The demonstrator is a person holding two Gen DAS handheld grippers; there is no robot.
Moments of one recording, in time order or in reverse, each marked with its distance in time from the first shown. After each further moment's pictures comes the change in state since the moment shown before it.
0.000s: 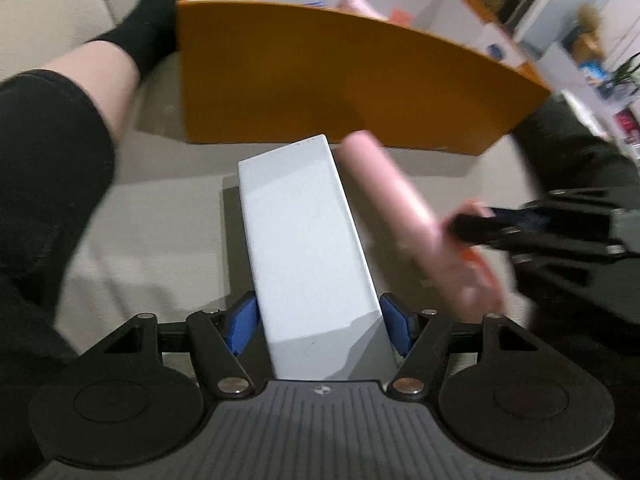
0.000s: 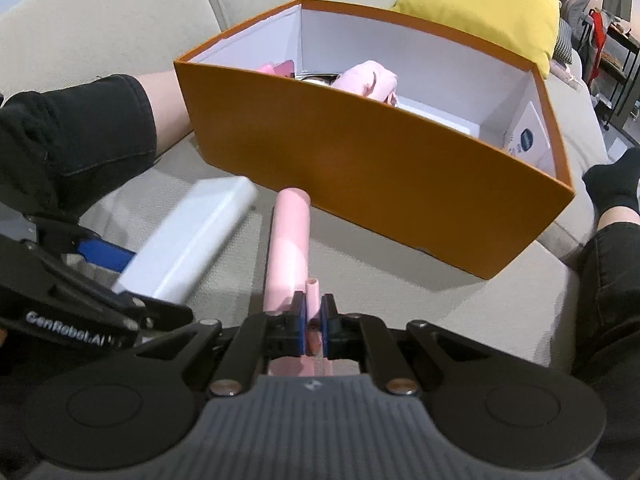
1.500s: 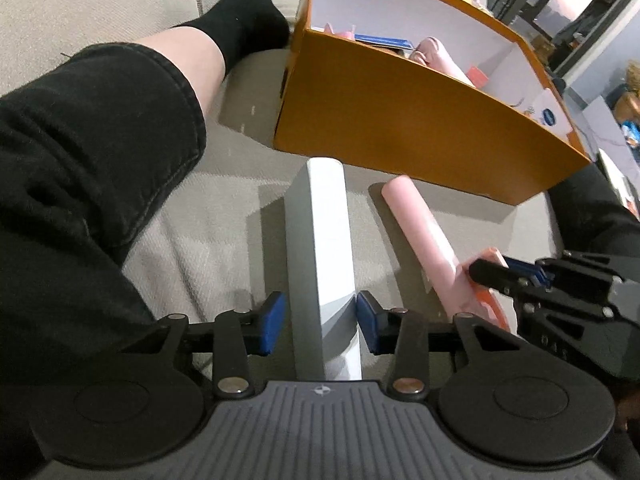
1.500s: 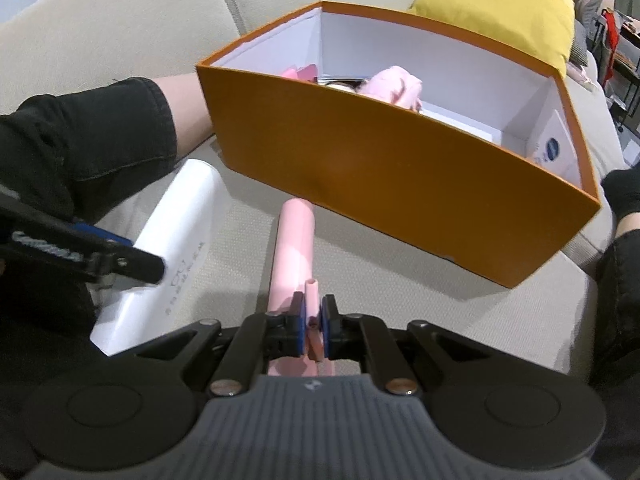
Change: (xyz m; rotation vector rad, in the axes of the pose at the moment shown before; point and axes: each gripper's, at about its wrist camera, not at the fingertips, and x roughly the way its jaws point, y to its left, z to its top) left arm -0.013 0.028 0.011 -0.193 -0.022 0.096; right arm 0.003 0.011 0.008 -0.012 -0.003 0.067
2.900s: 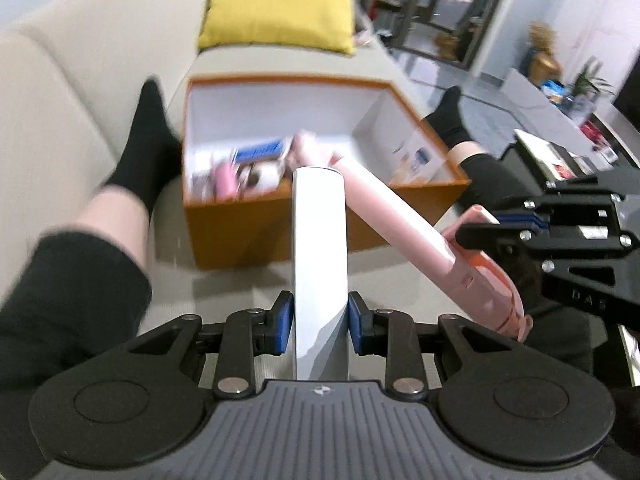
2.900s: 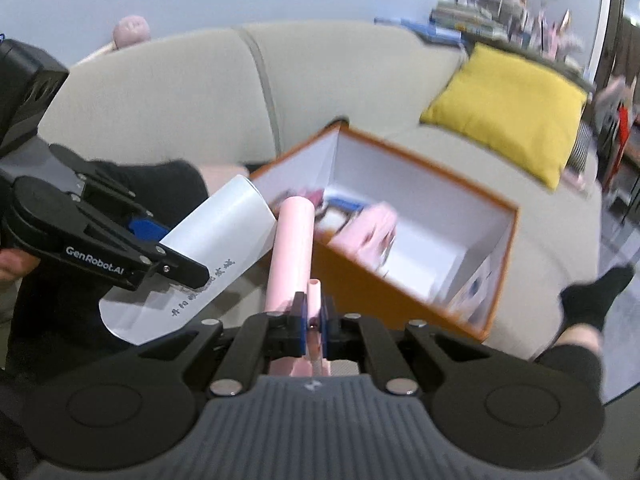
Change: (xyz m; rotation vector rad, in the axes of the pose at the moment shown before) left arm -0.067 -0.066 0.033 0.339 -0.185 -0.116; right arm -0.120 -0.014 0.039 -0.198 -0.203 0.020
